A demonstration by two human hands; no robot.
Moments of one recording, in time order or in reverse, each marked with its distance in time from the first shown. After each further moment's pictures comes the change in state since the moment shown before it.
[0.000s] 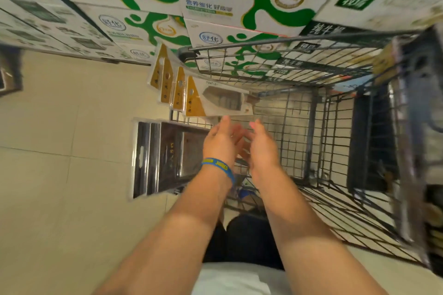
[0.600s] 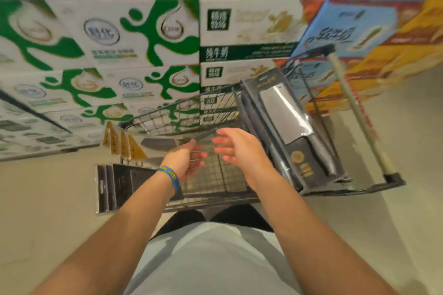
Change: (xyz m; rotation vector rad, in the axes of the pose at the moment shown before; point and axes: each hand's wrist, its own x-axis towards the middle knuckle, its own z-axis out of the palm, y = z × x) left_hand -0.160 0.028 0.038 0.414 -0.333 0.090; right_hand -0.206 -0.103 -0.156 -0.103 -0.087 -0.393
